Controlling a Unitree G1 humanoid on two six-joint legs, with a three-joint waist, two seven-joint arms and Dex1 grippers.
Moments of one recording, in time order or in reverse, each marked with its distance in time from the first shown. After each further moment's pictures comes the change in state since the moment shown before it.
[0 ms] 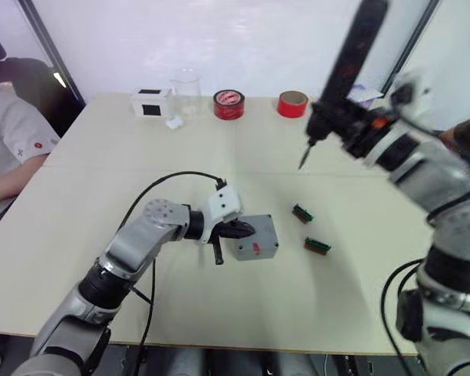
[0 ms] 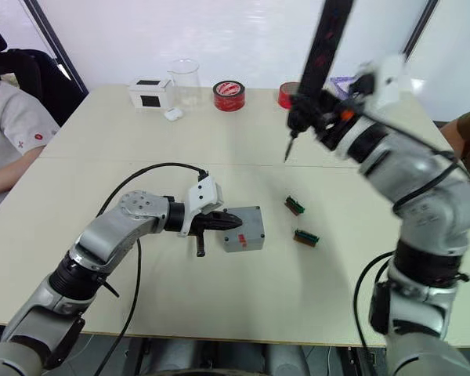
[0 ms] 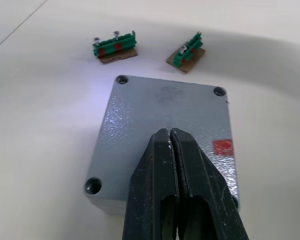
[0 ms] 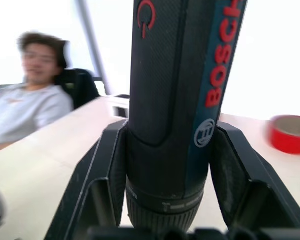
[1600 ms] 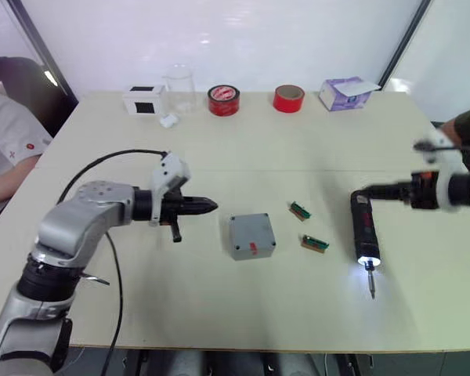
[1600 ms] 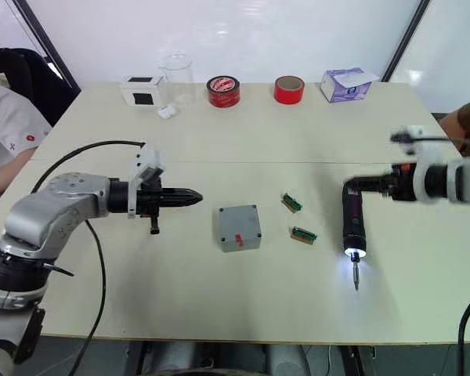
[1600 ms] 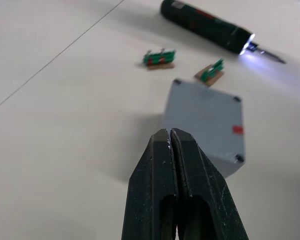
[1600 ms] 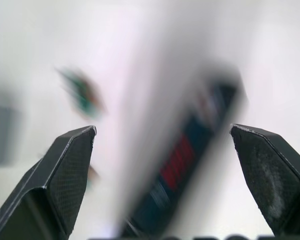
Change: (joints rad) left arm 0.034 0.279 0.231 -0.009 -0.205 0.079 -0.103; right arm 0.086 -0.574 0.313 0.288 -0.147 0.065 0.658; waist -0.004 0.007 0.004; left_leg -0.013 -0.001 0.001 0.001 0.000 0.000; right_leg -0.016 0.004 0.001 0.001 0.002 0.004
